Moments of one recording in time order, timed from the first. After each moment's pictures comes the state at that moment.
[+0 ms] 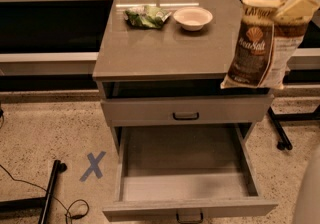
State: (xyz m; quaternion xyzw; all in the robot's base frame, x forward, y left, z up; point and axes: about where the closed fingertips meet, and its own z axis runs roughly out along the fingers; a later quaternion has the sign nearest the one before) arm 0.608 -0.289 0.999 -0.64 0.71 0.02 0.29
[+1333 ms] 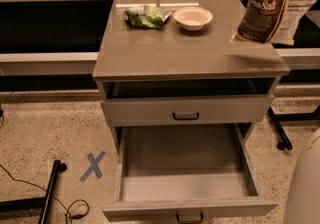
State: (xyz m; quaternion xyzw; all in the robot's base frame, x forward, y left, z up) arm 0.641 -0.311 1.080 -0.61 0.70 -0.10 0.36
